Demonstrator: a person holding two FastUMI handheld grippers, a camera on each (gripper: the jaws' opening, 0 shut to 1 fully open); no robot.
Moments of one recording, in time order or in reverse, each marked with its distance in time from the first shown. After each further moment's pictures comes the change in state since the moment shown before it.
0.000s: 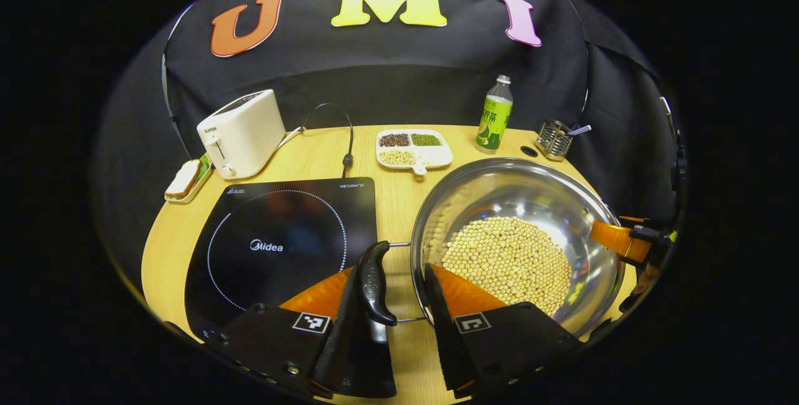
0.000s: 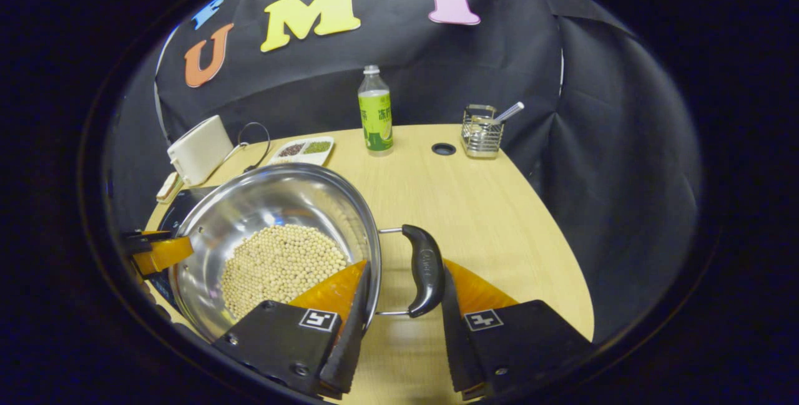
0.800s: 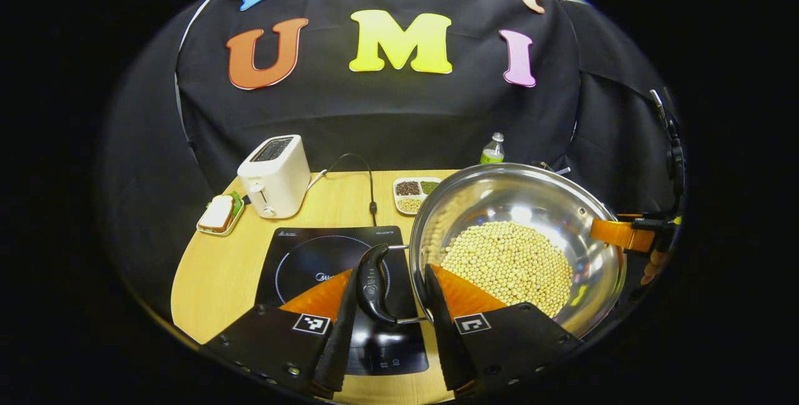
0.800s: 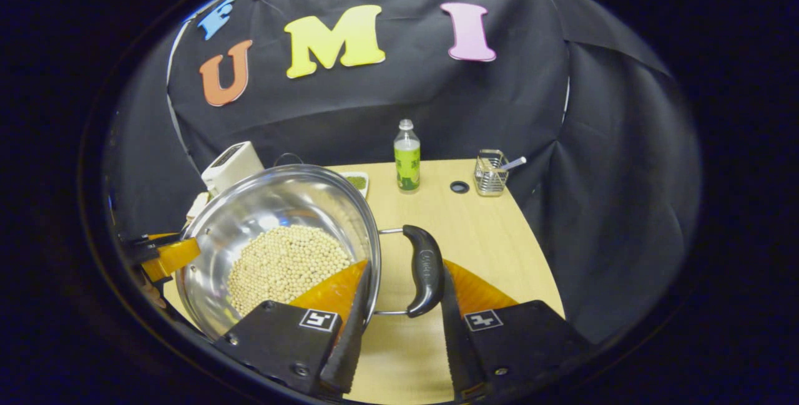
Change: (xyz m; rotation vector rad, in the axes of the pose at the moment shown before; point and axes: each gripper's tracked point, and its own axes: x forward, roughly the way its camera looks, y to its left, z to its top) left arm -0.105 0.062 0.070 -0.020 -0.095 -0.012; right arm -0.106 0.074 0.076 -0.036 -0.010 0.035
